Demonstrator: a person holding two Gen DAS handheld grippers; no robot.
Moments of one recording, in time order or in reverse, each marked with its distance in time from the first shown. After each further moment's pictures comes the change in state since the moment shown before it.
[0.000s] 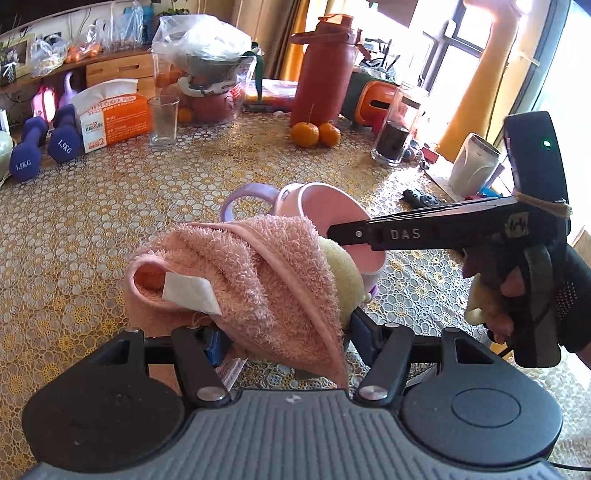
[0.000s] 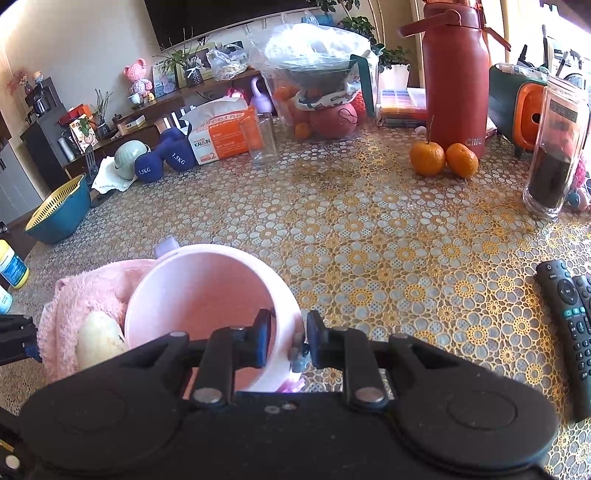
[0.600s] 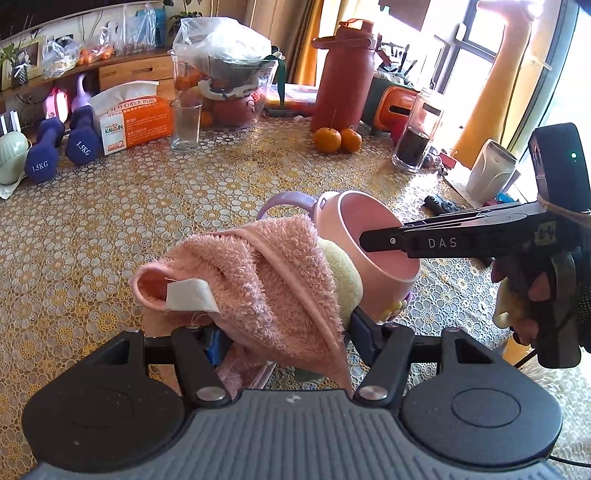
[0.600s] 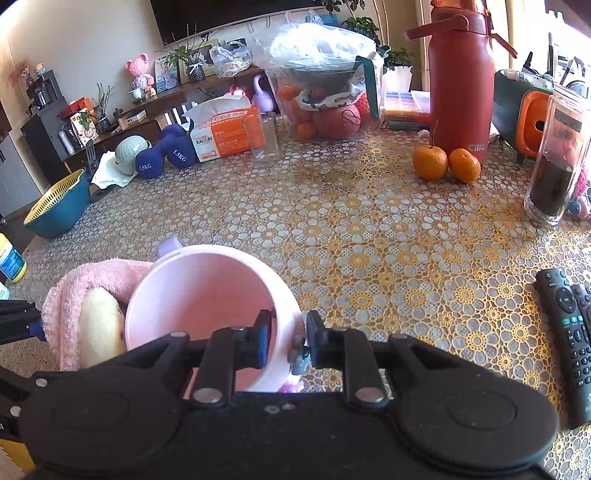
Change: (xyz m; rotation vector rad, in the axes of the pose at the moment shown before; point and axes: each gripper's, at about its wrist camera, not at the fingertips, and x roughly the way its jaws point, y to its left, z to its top) left arm -0.001 0.018 0.003 0.003 -0.012 0.034; right arm 0.001 0.004 0.003 -0.024 0.006 -0.012
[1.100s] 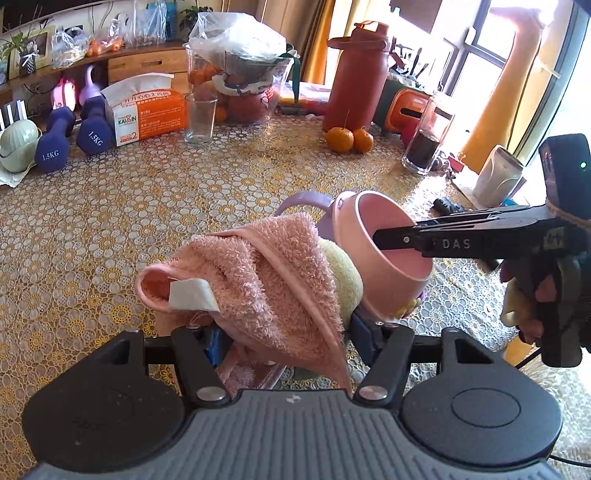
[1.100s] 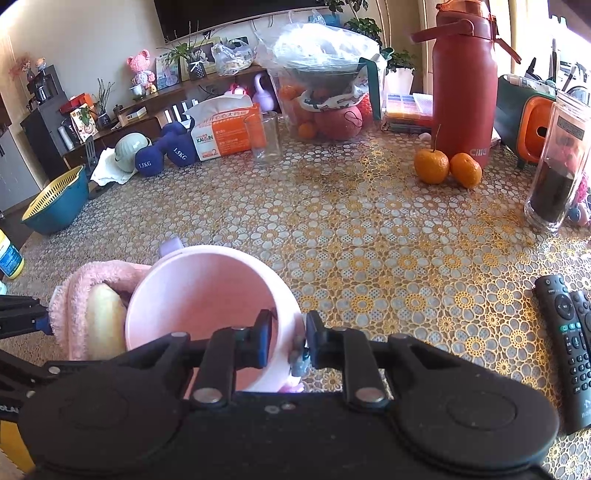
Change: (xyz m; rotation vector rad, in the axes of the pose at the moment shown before) left arm -0.010 0.013 -0.002 -0.031 -0.004 -0.002; right arm 0.001 0.004 0.003 -0.015 0.001 -0.006
